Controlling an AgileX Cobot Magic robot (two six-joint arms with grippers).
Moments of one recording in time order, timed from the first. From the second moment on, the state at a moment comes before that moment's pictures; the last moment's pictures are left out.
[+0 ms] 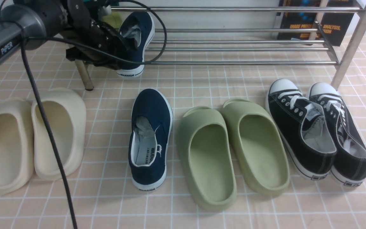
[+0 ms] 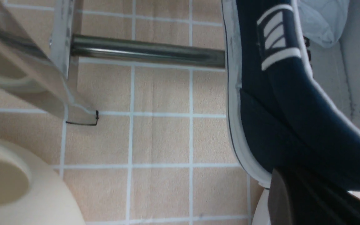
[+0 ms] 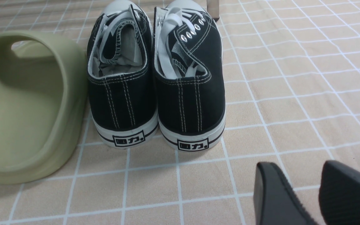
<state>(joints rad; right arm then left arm) -0.05 -0.01 0.02 -0.01 0.37 0.14 -0.17 2.13 -1.91 -0.11 0.74 -0.14</state>
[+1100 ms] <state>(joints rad) -0.05 -0.01 0.02 -0.01 0.37 0.14 -0.17 1.26 -1.32 -0.13 1.10 -0.02</state>
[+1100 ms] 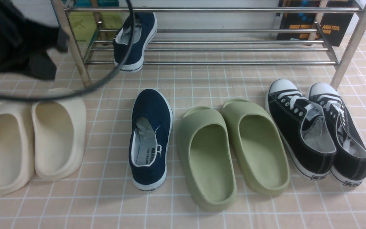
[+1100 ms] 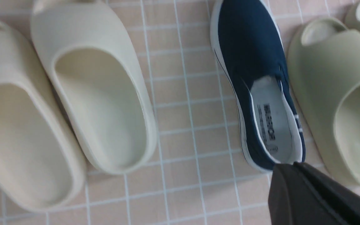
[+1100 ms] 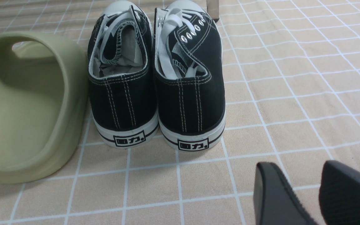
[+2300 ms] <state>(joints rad) -0.05 -0.01 0.02 -0.01 0.37 0.14 -0.47 1.58 -1.05 0.06 0.71 -0.32</state>
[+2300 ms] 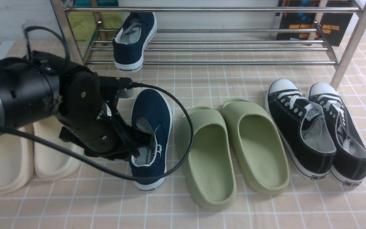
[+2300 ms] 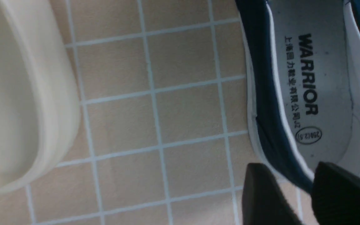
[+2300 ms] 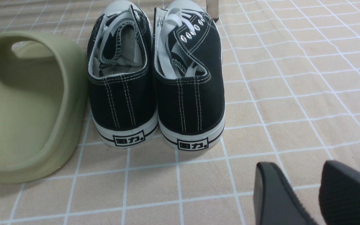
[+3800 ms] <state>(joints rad) -0.05 -0.01 0.02 -0.01 0.37 0.14 -0.36 2.07 -1.84 0.07 0.71 -0.39</state>
